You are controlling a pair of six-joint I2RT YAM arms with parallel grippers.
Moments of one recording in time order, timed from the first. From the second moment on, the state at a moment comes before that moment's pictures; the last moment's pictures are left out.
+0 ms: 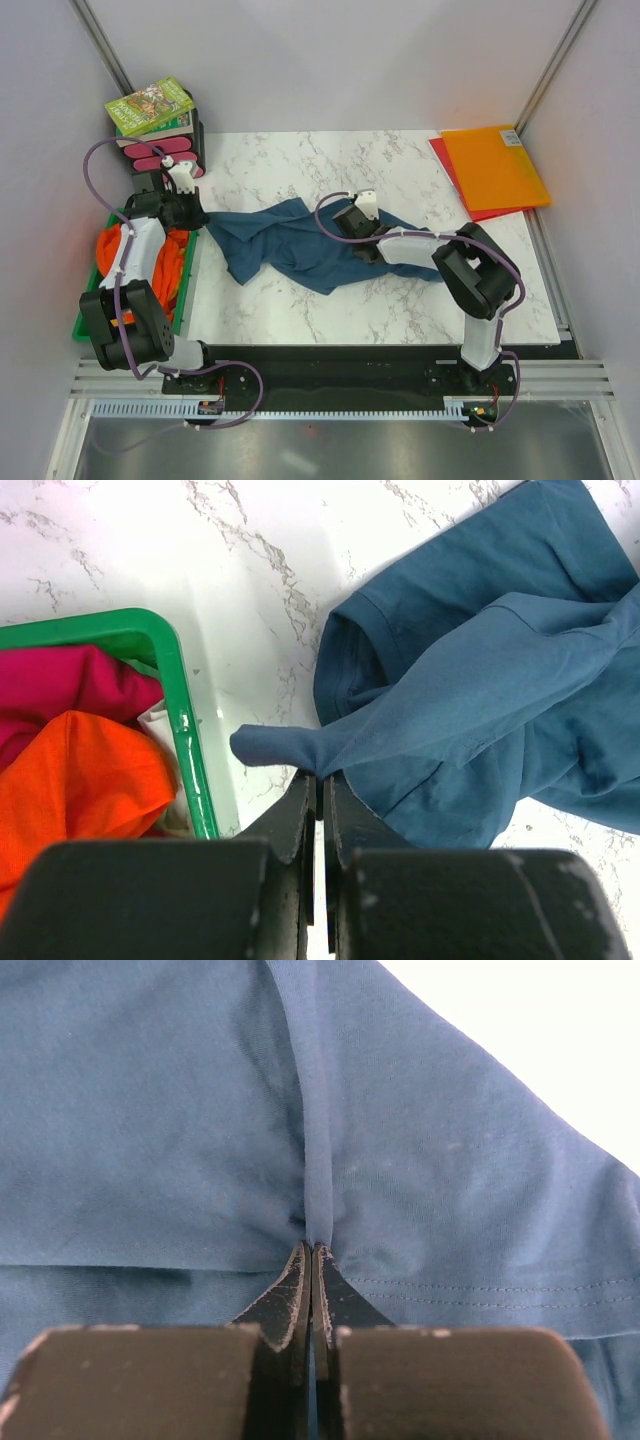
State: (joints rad) left arm 0.23 1.43 1.06 -0.47 0.40 0.19; right arm 0.72 1.90 1.10 -0.14 0.62 0.45
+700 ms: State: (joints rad) left arm 0.23 1.43 1.06 -0.47 0.40 0.19; right arm 0.71 1.64 1.13 -0.20 0.66 0.41
